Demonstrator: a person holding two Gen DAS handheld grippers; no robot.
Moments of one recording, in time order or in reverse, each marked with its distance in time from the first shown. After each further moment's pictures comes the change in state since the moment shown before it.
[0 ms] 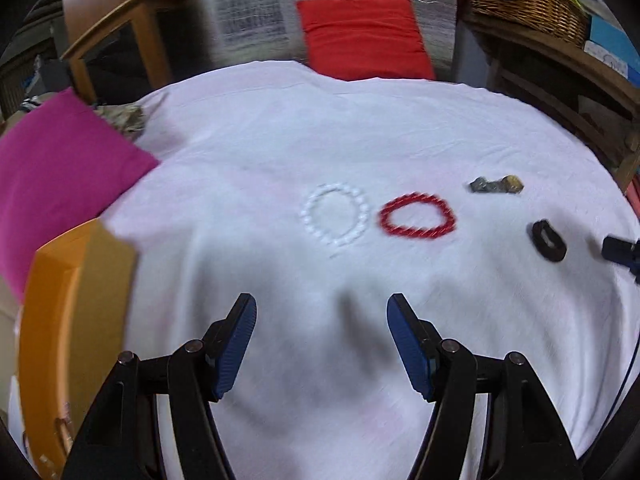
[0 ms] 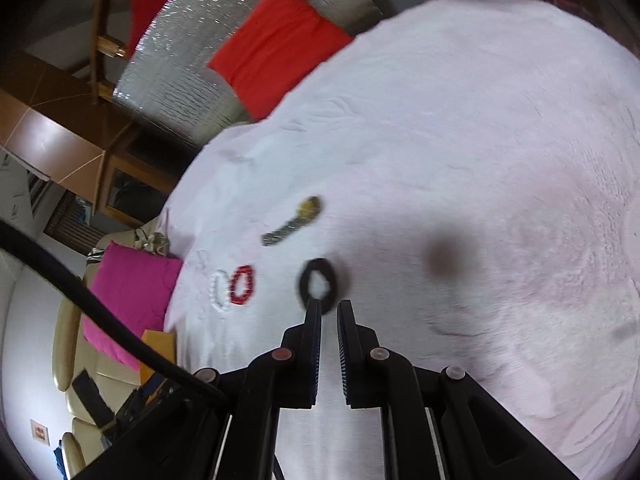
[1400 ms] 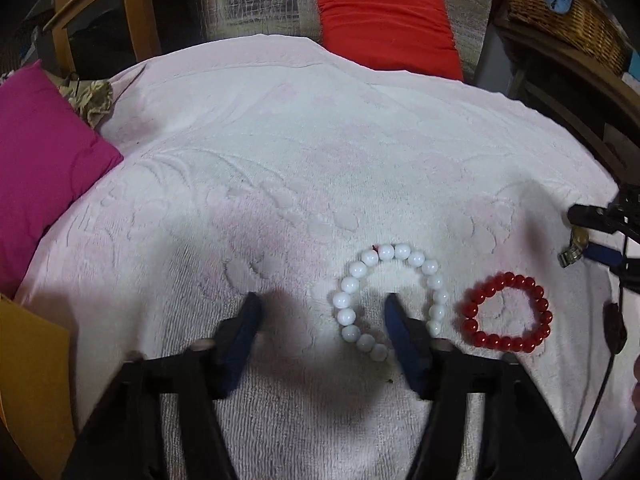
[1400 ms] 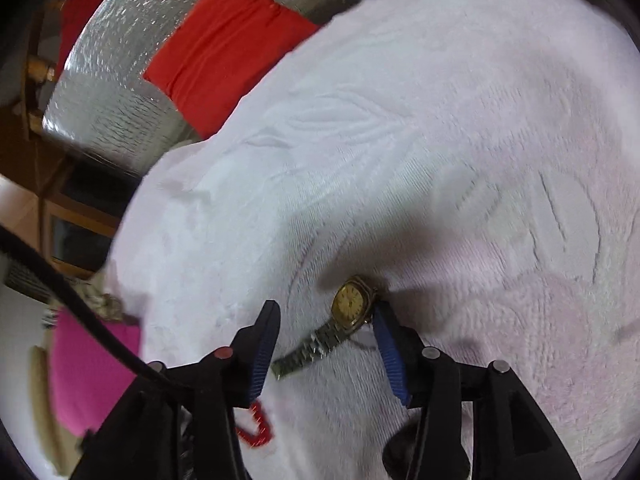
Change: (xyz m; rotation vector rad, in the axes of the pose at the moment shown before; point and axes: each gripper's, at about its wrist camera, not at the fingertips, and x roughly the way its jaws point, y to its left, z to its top) left arm 0.104 0.040 0.053 -0.063 0.048 -0.036; right arm 0.134 0.066 0.068 0.092 -0.071 -0.239
